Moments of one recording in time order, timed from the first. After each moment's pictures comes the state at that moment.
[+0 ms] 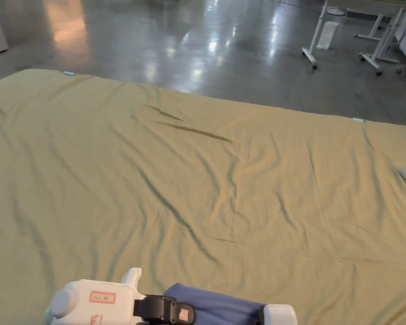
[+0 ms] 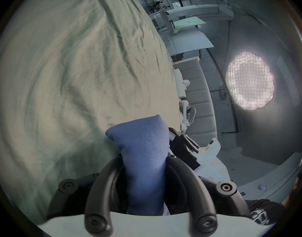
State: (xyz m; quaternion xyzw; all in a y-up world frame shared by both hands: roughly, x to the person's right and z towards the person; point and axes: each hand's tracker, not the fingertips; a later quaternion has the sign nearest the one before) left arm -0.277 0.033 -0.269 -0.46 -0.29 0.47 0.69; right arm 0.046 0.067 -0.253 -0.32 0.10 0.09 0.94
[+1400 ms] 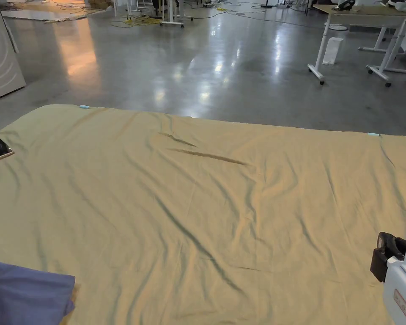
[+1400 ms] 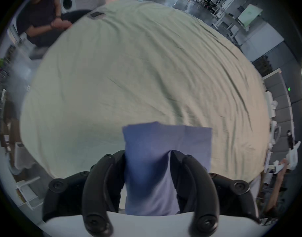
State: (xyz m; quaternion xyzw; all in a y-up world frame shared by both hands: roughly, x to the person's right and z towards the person) left arm -0.631 0.190 -0.269 -0.59 0.12 0.16 0.78; right arm 0.128 0.223 -0.343 -0.18 0.03 0.06 0.98
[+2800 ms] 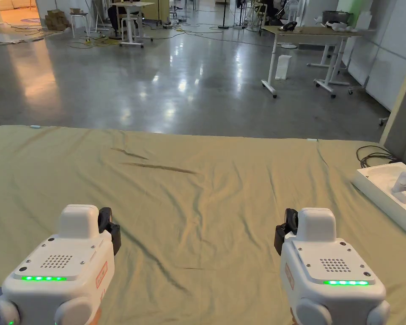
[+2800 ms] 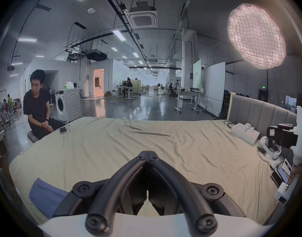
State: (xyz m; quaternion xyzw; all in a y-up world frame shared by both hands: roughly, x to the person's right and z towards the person) left arm -0.217 0.225 -0.273 -0.13 0.07 0.04 0.99; right arm 0.120 0.234 -0.322 -0.11 0.06 0.03 0.99
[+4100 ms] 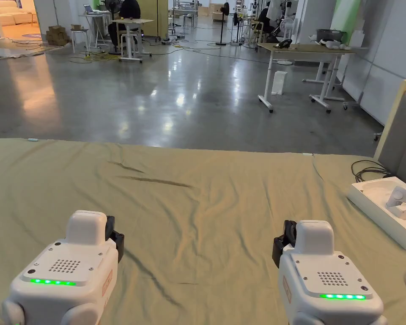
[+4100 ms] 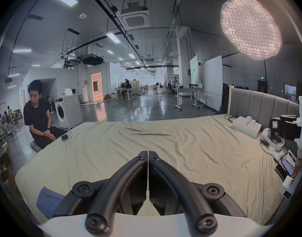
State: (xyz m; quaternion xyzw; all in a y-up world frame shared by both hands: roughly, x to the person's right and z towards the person) left arm -0.203 0.237 -0.285 -0.13 0.07 -0.01 0.99; right arm 0.122 0.240 -0.322 -0.10 0.04 0.03 0.99
